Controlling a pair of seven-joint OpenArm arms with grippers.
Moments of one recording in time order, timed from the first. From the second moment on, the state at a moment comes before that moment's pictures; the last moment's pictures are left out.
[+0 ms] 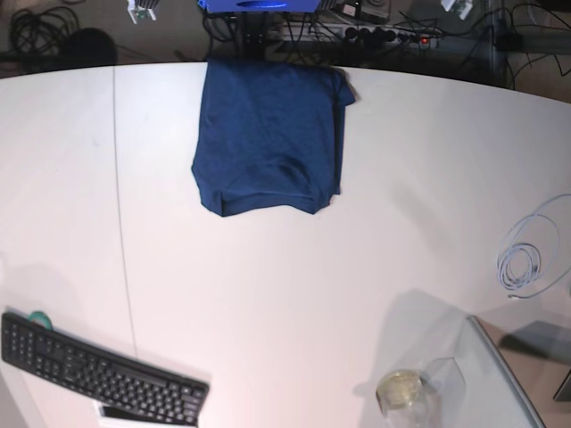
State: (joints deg) left arm 48.9 -12.3 -22.5 79.6 4.0 -40.8 21.4; right arm -39.8 28.2 -34.6 91.7 33.9 -17.3 -34.1
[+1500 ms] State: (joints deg) left arm 12.2 -10.8 -15.7 4.1 32.9 -25.3 -25.6; right arm -11.1 6.5 -49.3 4.3 34.8 -1.0 17.7
